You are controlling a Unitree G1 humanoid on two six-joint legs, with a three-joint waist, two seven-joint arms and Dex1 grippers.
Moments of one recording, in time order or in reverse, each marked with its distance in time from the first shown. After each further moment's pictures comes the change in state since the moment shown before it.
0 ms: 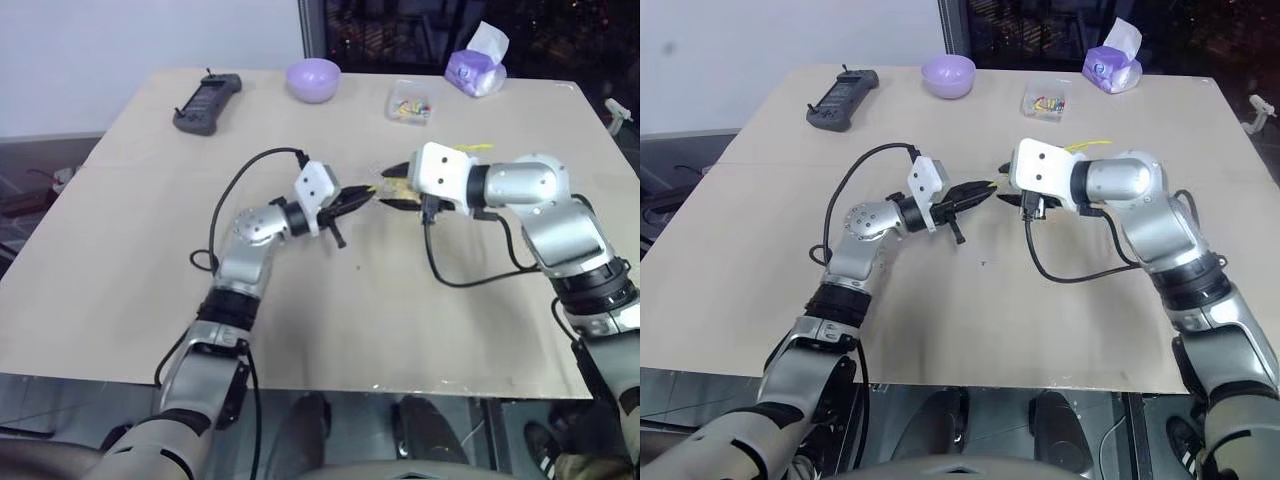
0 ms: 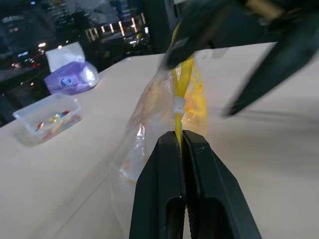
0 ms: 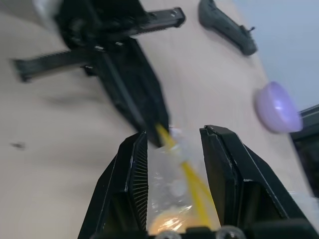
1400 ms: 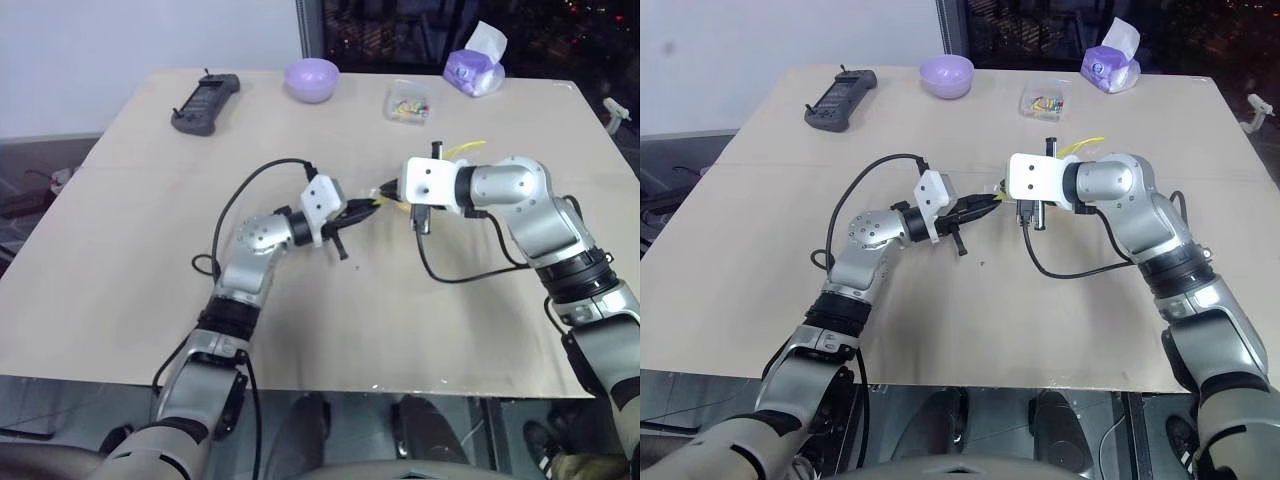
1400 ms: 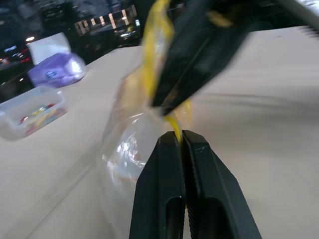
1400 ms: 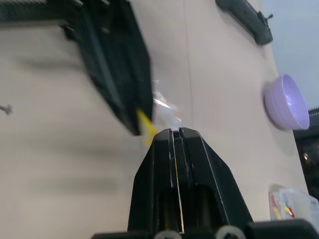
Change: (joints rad) left arm 0.055 0.011 -0.047 -0.064 0.020 -0.010 -0.021; right arm -0.014 0.010 0.025 0.131 -0.104 -0.124 0.020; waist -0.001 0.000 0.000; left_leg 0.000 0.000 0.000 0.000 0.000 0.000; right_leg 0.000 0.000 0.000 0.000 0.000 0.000
